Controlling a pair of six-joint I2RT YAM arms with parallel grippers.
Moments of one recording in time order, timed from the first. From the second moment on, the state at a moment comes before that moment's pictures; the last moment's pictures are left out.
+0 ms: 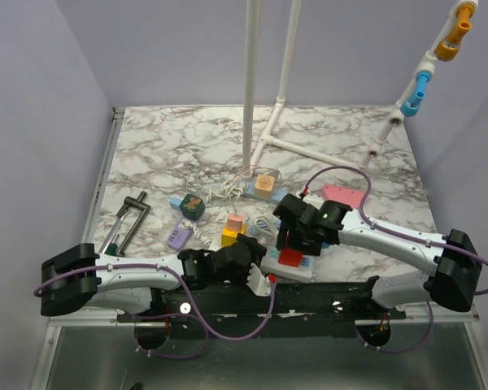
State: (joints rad) left arm -1.29 1.14 0.46 -0.01 -0.16 0.87; right arm 0.99 1.32 0.98 -0.91 0.22 1.14
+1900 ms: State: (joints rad) left arm -1.30 1.00 0.37 -0.08 -0.07 1.07; right arm 0.87 1.48 1.09 -0.95 -0.01 0.97
